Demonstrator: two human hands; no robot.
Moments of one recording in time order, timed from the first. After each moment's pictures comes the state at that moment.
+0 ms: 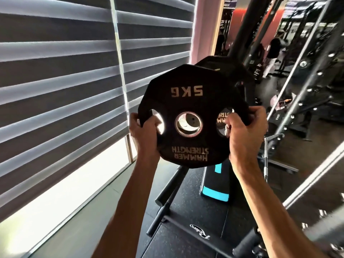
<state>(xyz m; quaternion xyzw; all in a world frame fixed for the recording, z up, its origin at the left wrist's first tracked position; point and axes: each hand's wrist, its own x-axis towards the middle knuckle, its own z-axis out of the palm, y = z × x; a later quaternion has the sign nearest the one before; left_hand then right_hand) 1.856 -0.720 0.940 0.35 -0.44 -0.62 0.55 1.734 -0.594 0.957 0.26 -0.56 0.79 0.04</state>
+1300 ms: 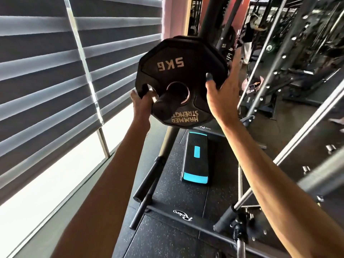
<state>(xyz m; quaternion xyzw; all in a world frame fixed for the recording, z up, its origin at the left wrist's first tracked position) 1.736 -0.786 0.915 0.30 -0.54 -0.68 0.39 1.628 -0.627 0.963 0.37 -0.69 0.58 0.22</state>
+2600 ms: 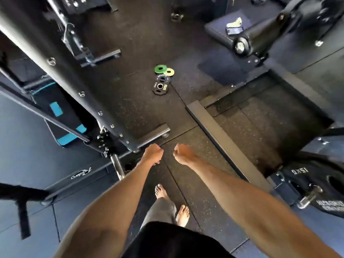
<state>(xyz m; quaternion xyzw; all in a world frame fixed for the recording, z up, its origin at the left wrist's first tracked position) 1.573 -0.024 0.548 0.15 -0.86 -0.34 -0.35 1.592 0.129 0.524 -0.08 -0.91 0.28 -0.31</state>
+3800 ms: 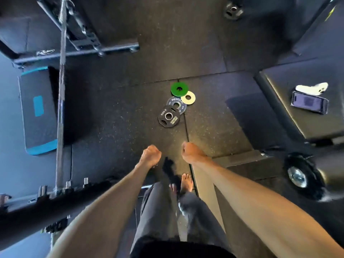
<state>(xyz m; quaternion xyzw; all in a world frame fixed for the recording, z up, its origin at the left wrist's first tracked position) 0.963 0.092 0.390 0.36 -0.79 -0.36 -0.34 0.914 0.269 0.406 0.07 -0.90 0.17 -0.40</state>
